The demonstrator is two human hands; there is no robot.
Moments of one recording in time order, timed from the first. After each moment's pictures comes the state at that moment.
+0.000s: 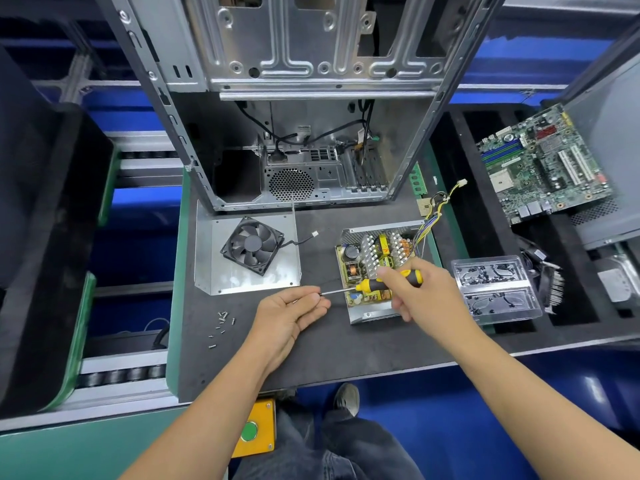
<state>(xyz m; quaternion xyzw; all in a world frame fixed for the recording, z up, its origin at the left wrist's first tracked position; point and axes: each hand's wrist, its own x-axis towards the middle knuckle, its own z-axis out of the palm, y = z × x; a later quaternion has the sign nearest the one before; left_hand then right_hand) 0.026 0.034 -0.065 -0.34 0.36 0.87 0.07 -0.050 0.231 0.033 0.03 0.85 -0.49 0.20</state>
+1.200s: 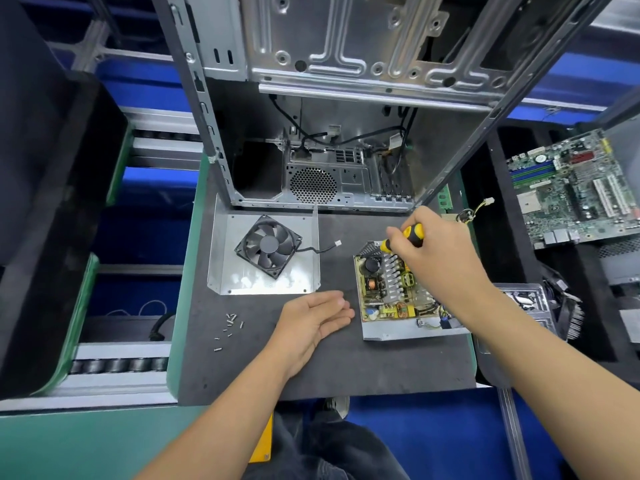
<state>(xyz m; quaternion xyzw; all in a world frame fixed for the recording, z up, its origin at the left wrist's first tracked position) 0.011 0.042 -0.077 -0.35 0.33 0.87 0.12 -0.118 0.183 0.054 -0.16 0.95 -0.25 0.06</state>
